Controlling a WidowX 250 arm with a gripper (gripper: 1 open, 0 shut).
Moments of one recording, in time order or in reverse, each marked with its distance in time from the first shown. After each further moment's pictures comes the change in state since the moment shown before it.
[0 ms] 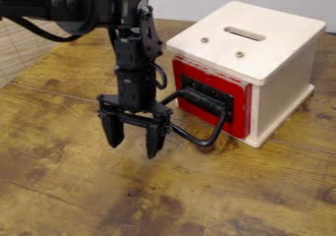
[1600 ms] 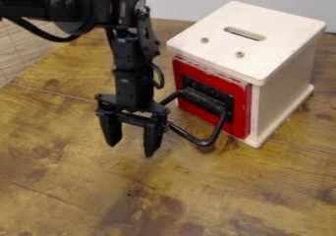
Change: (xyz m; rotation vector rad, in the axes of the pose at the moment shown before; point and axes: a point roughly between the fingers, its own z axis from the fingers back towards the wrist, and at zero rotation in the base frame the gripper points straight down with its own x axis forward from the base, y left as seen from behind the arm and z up) arm 0.002 0.005 0.000 0.004 0.000 -0.002
